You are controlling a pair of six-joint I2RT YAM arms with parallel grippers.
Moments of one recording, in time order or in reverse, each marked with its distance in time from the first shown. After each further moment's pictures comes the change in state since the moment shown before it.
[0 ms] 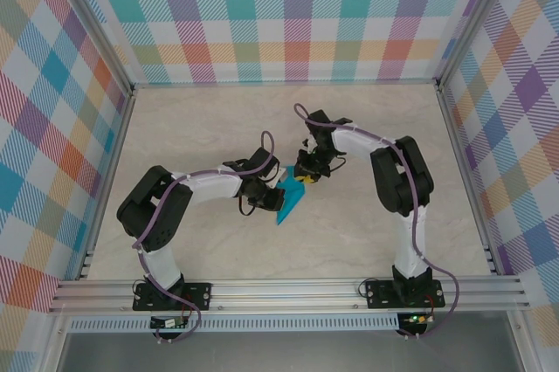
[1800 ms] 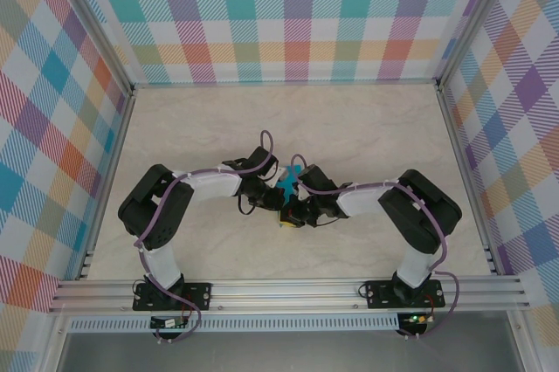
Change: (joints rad) left arm 0.008 0.016 0.002 0.011 0.053 0.007; right arm 0.289 -0.305 -0.725 0.839 -0.085 0.447
